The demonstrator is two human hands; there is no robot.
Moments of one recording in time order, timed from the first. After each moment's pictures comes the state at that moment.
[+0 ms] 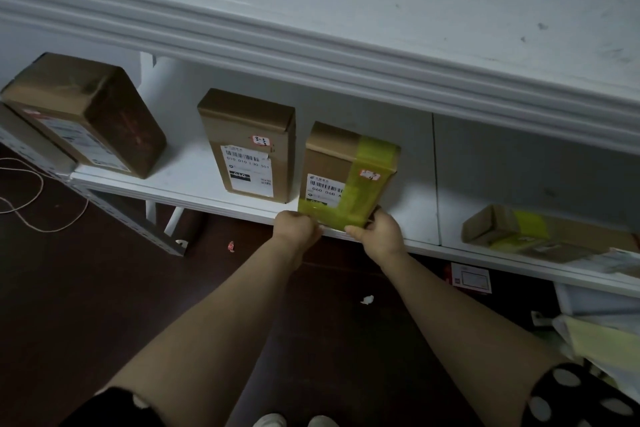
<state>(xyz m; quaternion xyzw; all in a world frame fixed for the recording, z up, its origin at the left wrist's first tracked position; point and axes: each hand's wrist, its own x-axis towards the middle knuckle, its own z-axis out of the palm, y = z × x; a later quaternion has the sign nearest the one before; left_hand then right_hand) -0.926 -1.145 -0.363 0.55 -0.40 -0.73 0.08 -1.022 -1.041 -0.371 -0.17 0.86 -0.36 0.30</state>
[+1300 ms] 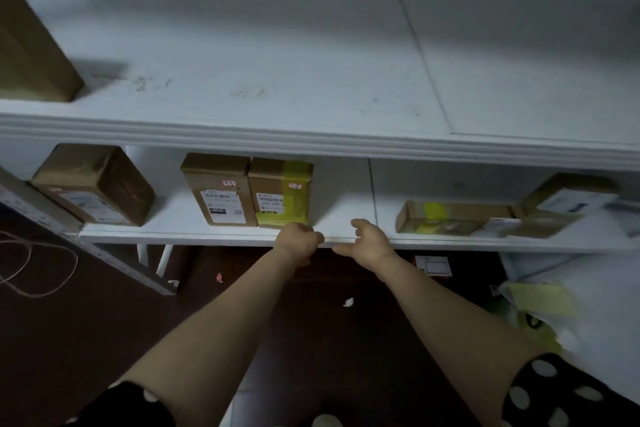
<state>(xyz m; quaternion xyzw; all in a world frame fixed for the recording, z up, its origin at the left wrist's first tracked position) -0.917 -1.076 -0.223 0.45 -0.67 -0.58 -0.09 -1.003 -0.959 -0.244 -0.14 0.87 -0.31 0.36</state>
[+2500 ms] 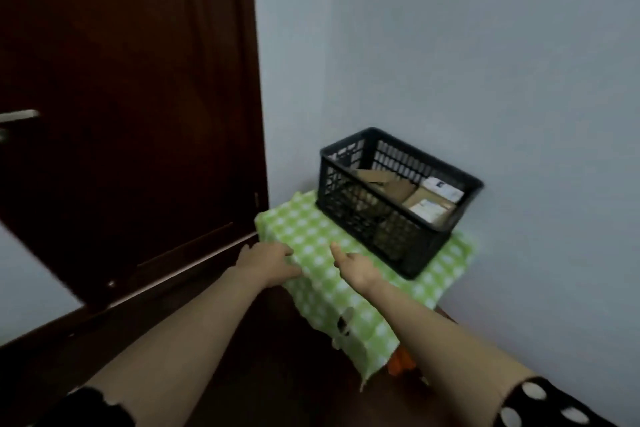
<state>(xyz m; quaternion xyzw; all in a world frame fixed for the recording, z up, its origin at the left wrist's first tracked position) -0.332 -0.419 -0.085 -0.70 -0.67 0.05 -0.22 -0.159 -0.416 -0.114 0.70 0.59 -0.39 -0.11</state>
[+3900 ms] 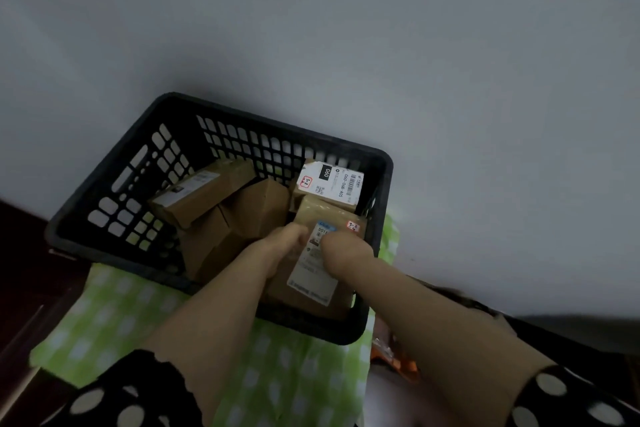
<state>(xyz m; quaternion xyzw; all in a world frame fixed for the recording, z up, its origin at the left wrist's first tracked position) 0.044 -0.009 -0.236 -0.49 -0.59 0.10 -0.64 0.142 -0.081 -0.217 0.77 0.53 -0.33 0.13</state>
